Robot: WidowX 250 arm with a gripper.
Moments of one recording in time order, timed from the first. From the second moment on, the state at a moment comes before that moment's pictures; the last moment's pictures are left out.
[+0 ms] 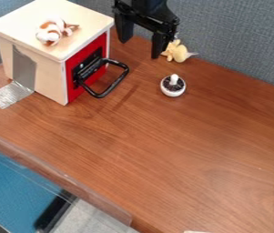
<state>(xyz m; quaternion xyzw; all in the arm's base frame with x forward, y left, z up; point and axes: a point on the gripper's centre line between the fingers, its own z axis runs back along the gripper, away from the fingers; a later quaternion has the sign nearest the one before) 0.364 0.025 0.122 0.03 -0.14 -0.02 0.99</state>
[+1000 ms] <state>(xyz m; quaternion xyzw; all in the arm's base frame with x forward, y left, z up) 0.459 -0.016 0.023 0.03 -0.07 -0.06 0.99</state>
